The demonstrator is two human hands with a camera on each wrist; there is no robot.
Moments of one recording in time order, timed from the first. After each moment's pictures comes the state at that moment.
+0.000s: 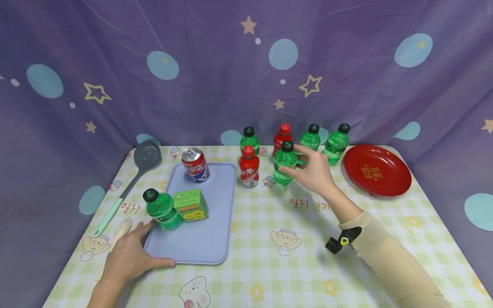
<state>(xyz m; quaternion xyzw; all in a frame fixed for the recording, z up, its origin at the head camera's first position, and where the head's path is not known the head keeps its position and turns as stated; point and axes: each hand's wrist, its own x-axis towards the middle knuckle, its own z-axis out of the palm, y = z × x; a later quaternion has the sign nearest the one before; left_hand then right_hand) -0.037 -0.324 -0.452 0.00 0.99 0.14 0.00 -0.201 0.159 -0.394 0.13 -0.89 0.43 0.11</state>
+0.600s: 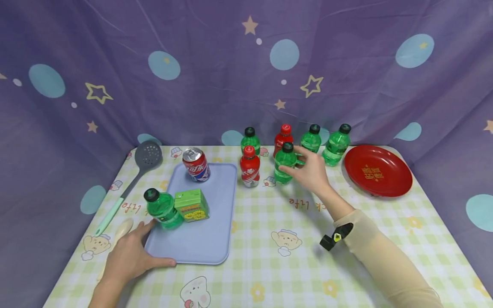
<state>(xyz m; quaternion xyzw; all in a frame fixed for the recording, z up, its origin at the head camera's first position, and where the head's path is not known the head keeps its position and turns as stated) -0.036 -0.324 -0.452 0.00 0.99 0.14 0.01 -0.218 0.156 -0.421 0.10 -0.88 0.45 0.12</state>
